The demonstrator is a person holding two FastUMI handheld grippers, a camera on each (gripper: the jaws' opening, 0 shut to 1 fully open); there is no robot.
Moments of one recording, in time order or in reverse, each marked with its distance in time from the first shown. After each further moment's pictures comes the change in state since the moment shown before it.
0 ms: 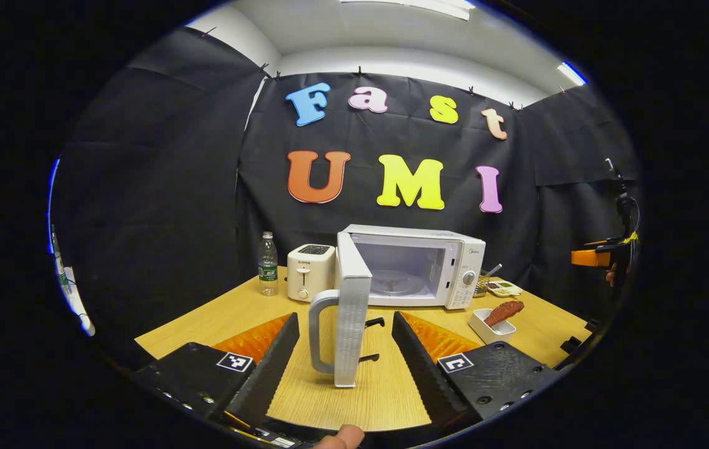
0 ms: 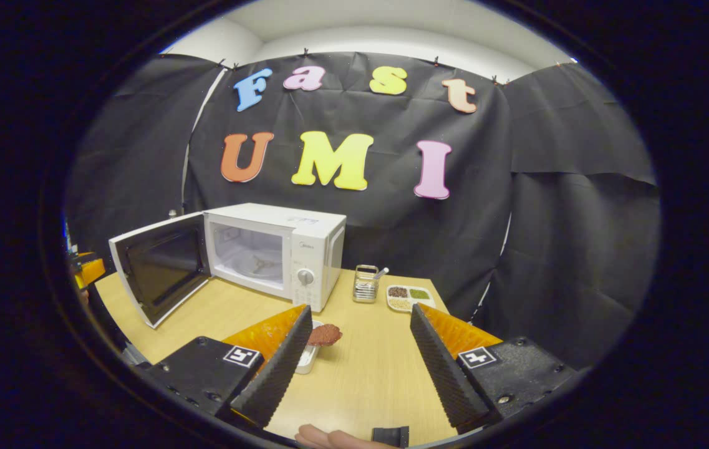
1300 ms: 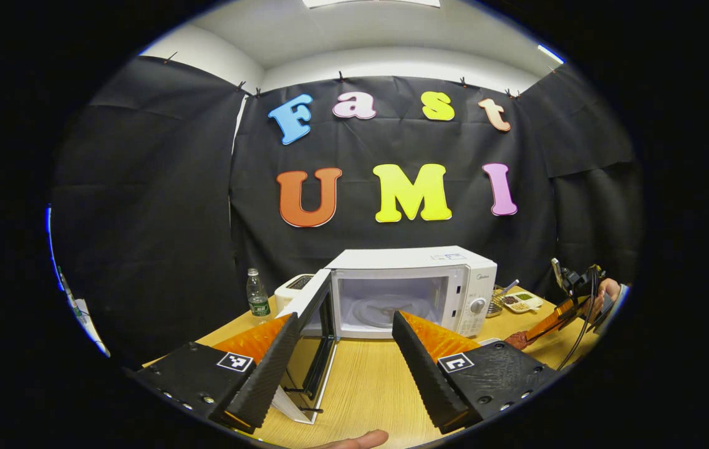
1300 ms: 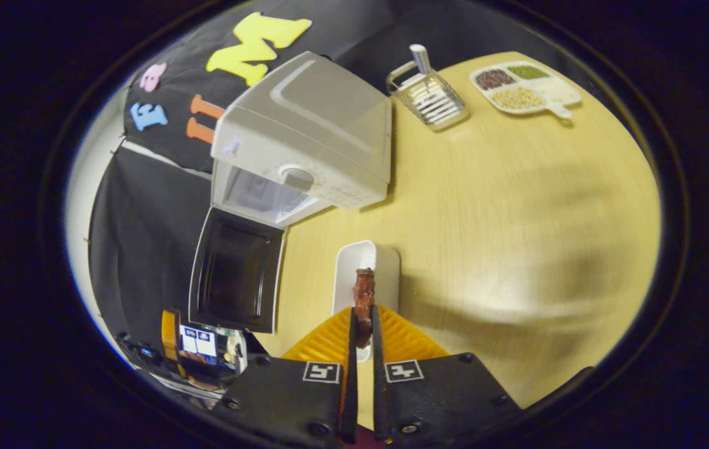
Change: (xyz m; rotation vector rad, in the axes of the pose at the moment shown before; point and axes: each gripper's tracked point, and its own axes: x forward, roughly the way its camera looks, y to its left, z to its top) left arm 0.074 -0.061 0.059 0.112 -0.051 0.064; right arm 0.145 0.071 -0.116 0.759 0.844 0.678
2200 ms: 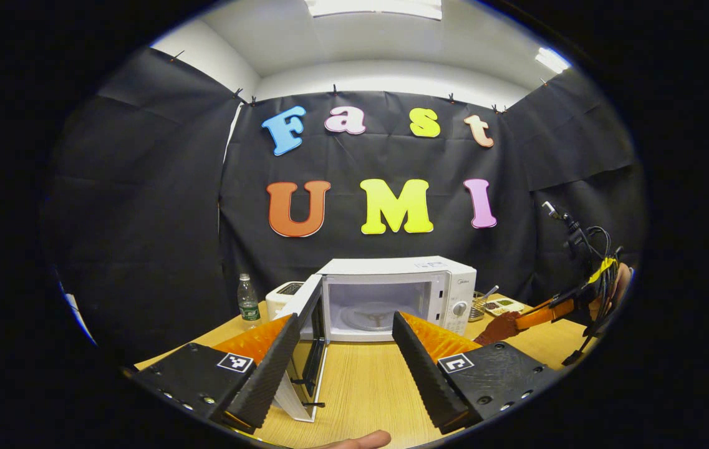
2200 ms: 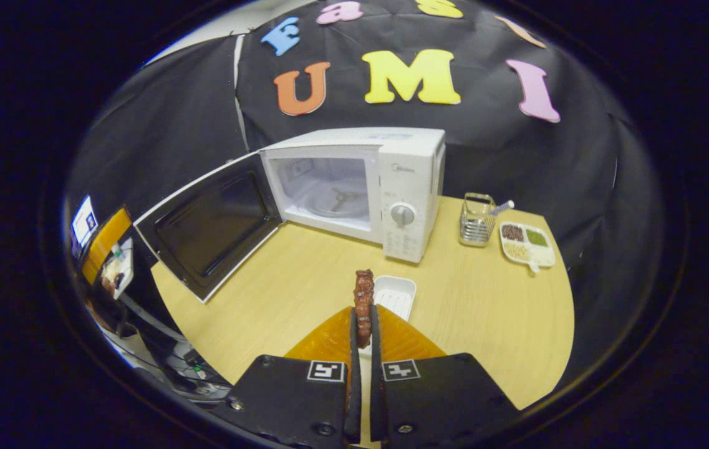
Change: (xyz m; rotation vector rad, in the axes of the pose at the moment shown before) left arm -0.030 0.005 -0.008 -0.038 -0.056 -0.089; right arm -0.020 0.122 -0.050 -0.782 -0.399 -0.439
